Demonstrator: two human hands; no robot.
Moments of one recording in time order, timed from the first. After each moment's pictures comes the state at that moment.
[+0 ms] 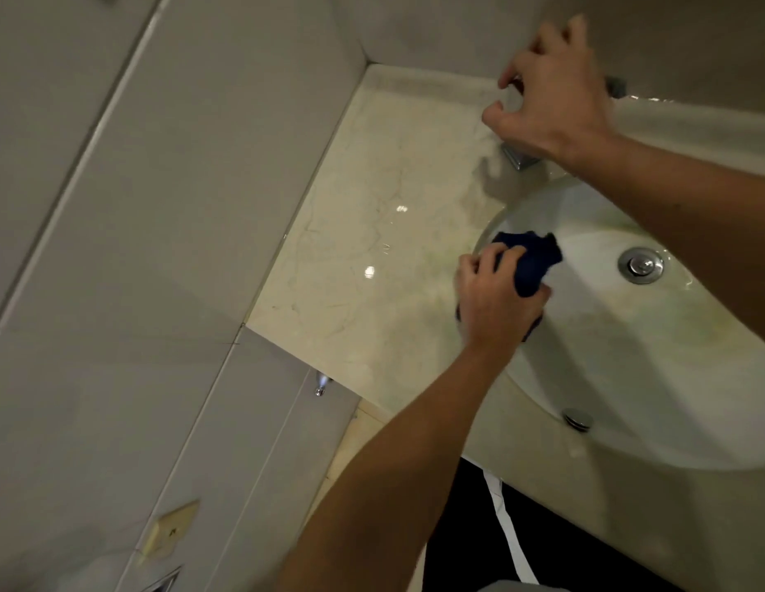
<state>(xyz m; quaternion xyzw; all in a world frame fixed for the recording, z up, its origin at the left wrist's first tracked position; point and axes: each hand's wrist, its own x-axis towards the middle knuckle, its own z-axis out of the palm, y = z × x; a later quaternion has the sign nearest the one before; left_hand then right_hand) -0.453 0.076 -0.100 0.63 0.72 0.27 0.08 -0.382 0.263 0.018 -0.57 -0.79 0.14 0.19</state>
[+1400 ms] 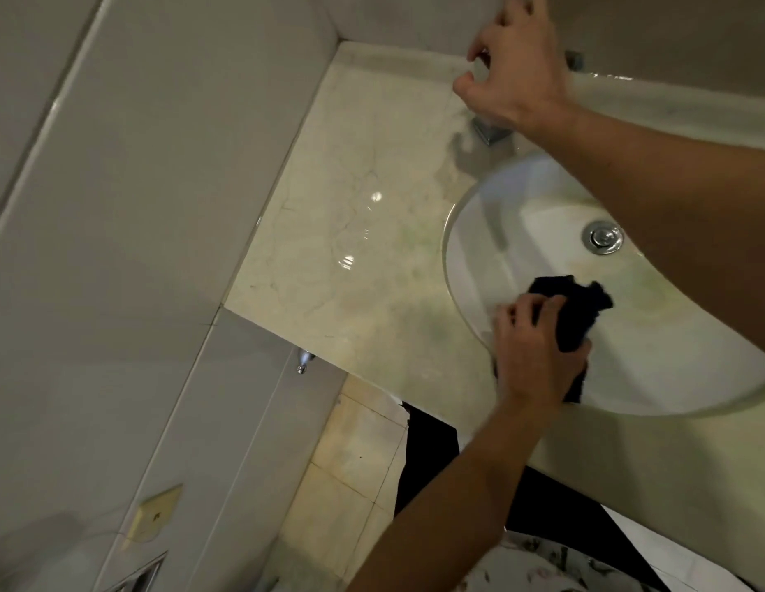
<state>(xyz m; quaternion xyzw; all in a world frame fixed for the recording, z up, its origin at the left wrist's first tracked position) -0.370 -0.023 -0.098 0.61 0.73 0.25 0.19 -0.383 0.255 0.024 -0.59 -0.77 0.14 0.18</state>
